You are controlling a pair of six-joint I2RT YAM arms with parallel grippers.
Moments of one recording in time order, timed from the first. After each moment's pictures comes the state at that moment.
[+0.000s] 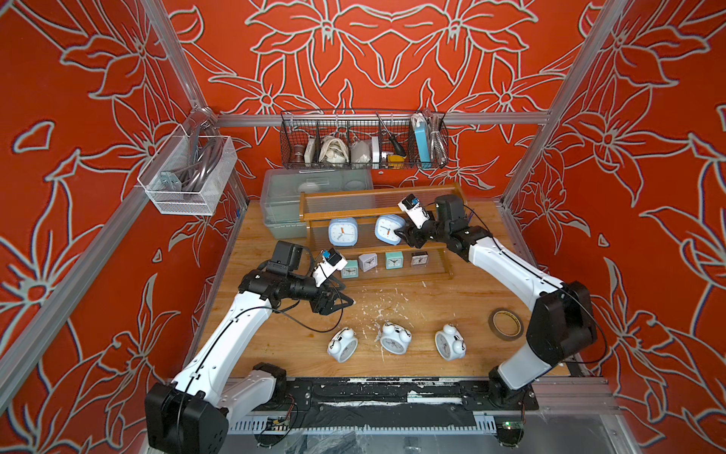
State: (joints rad) left arm -0.21 1.07 0.93 -0.84 0.90 0.40; right arm 0.43 1.62 1.31 -0.25 -0.37 -0.30
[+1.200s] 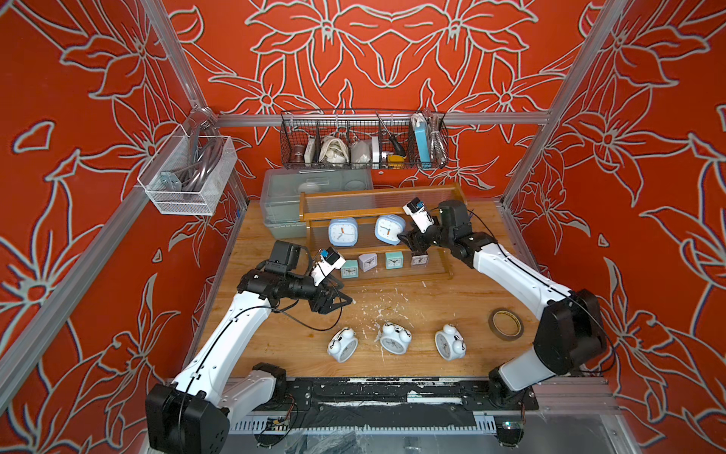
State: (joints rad) left arm -0.19 1.07 0.93 -0.84 0.91 0.40; right arm 0.43 1.56 1.23 -0.24 -0.33 -0.25
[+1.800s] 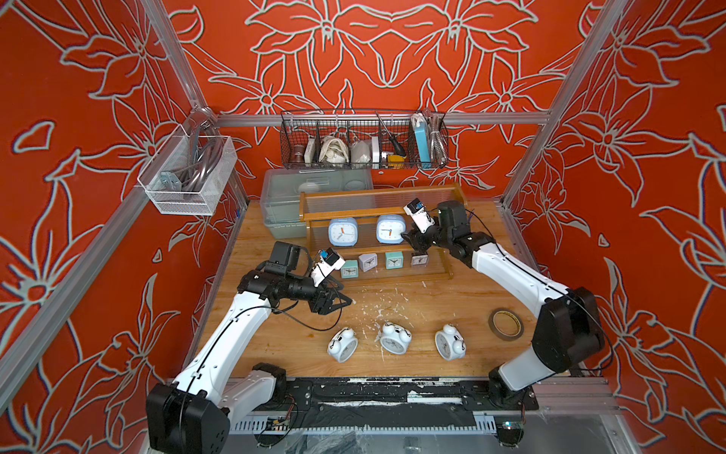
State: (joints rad) left arm -0.18 1.07 0.92 -0.84 0.92 0.40; right arm 0.43 1.57 1.23 -0.25 -0.25 -0.26
